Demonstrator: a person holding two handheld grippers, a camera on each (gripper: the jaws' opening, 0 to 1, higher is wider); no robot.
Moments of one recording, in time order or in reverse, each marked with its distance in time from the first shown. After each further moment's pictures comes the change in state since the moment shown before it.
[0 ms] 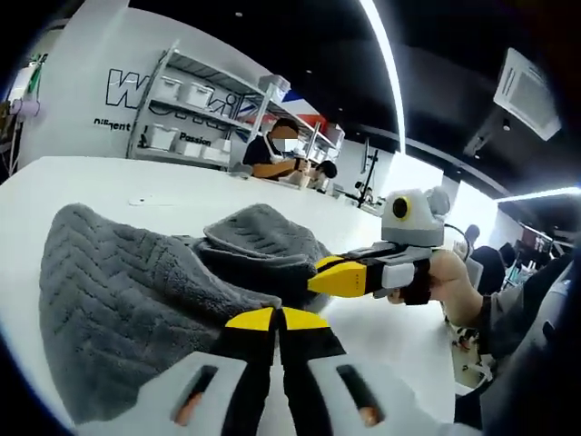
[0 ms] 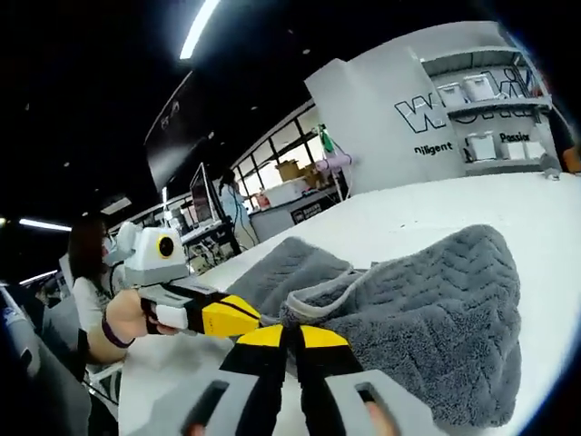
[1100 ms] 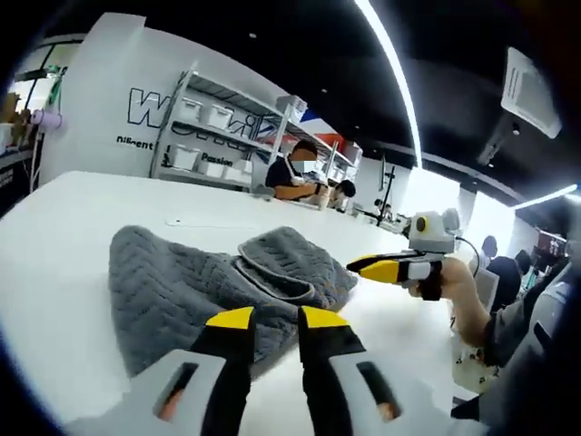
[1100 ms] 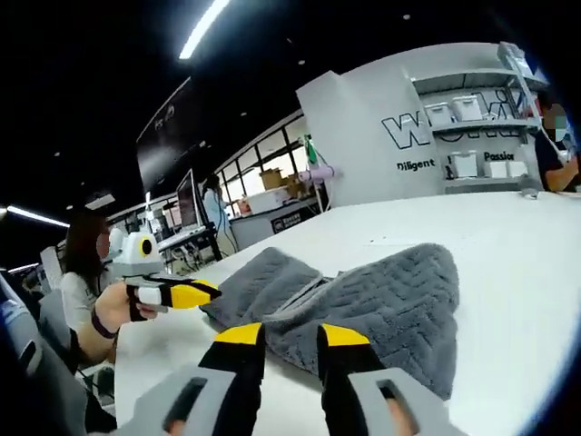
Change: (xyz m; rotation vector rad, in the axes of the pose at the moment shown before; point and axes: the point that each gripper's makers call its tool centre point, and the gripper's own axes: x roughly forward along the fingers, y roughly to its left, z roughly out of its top) left arm -0.069 0.023 0.022 0.021 -0.113 0.136; right arm -0.069 -0.021 0.020 -0.018 -0.097 -0.145
